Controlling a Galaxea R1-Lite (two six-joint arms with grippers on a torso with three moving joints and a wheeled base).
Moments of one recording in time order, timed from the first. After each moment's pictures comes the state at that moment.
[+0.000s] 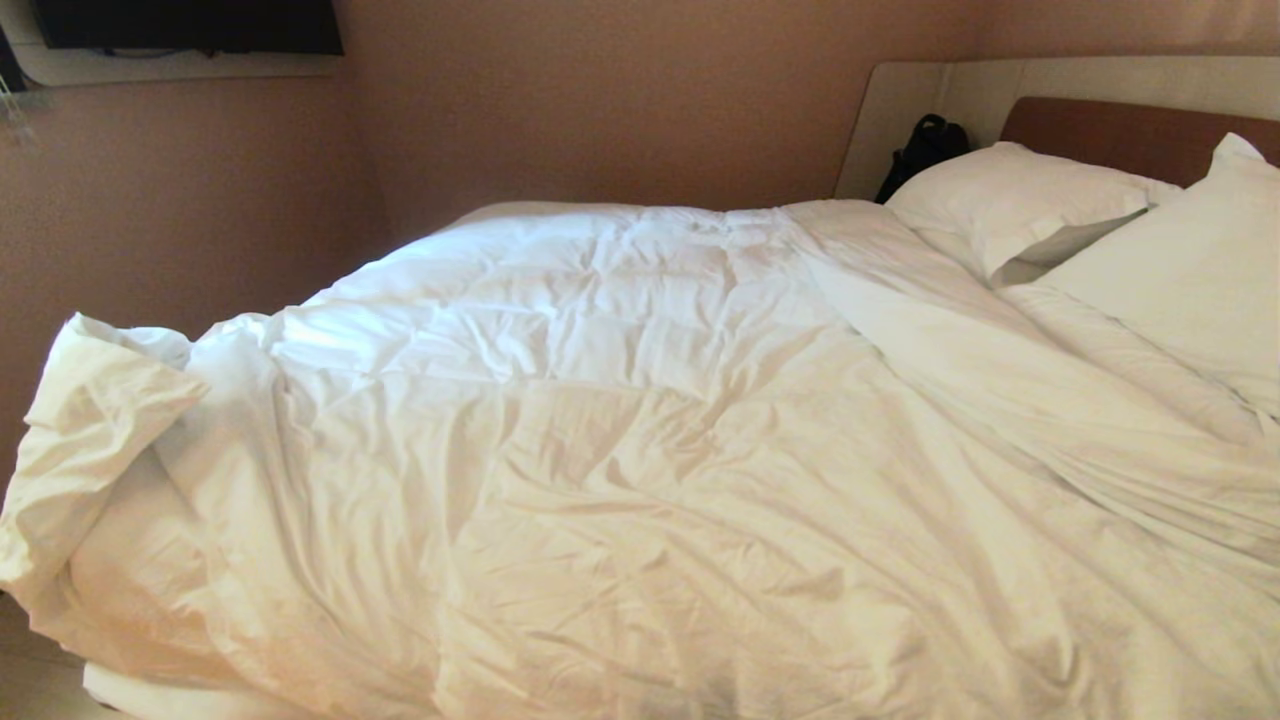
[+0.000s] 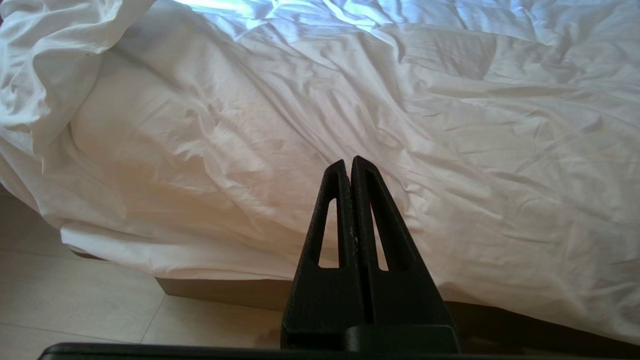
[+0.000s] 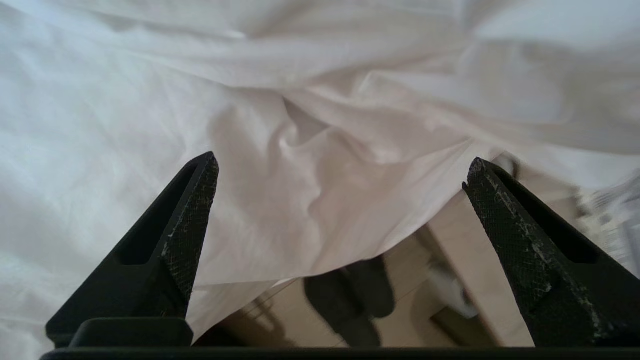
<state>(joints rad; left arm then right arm) 0.00 0.00 0.00 0.00 0.00 -0.03 -0.93 1.47 -0.66 -0.01 0.09 -0.25</state>
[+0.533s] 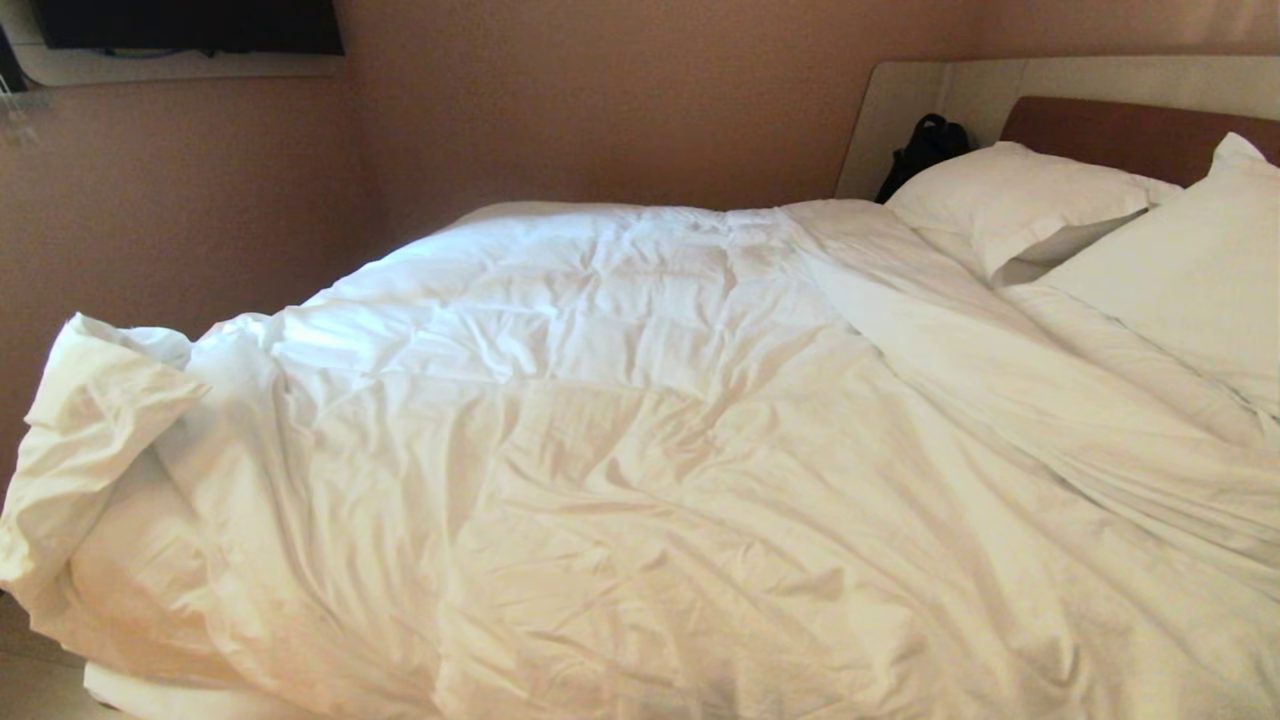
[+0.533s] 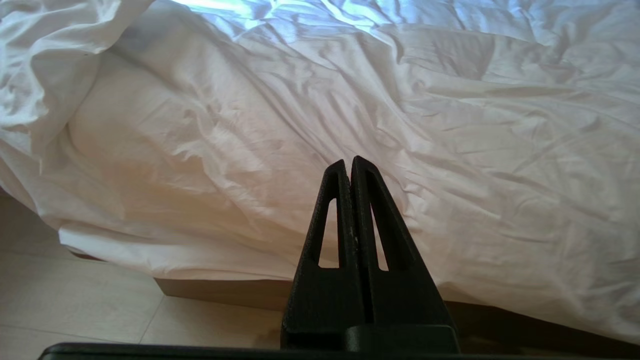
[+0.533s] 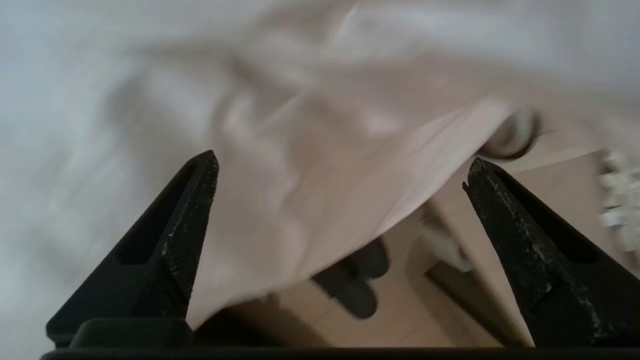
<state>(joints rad) 0.00 0.00 0.00 0.00 0.00 -0.03 -0.92 1.63 -0.59 -0.13 -0.03 -0.21</state>
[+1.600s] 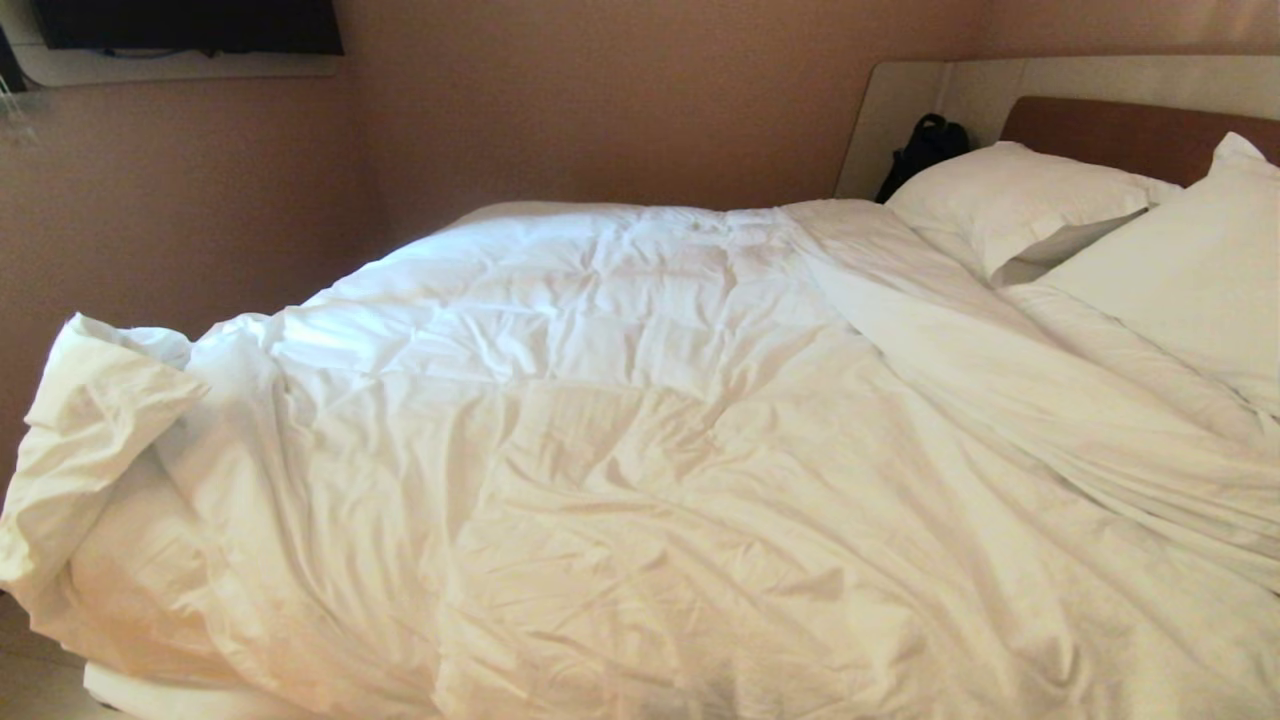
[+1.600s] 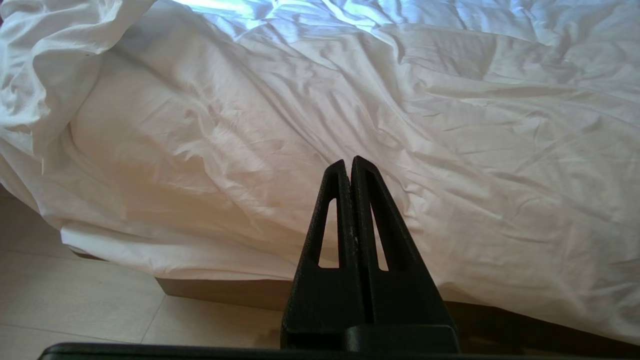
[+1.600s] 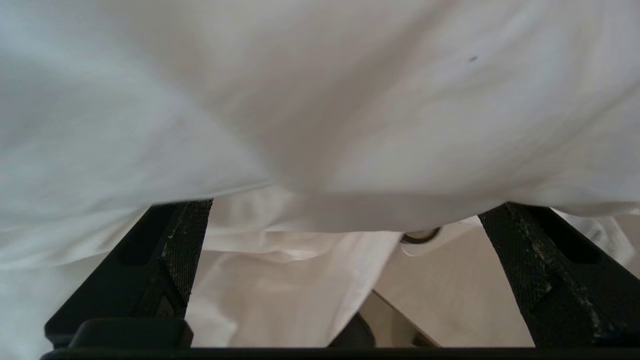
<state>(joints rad) 0.00 0.00 0.00 0.00 0.00 -0.03 -0.92 1.68 -0.64 -0.39 -0.20 -0.14</state>
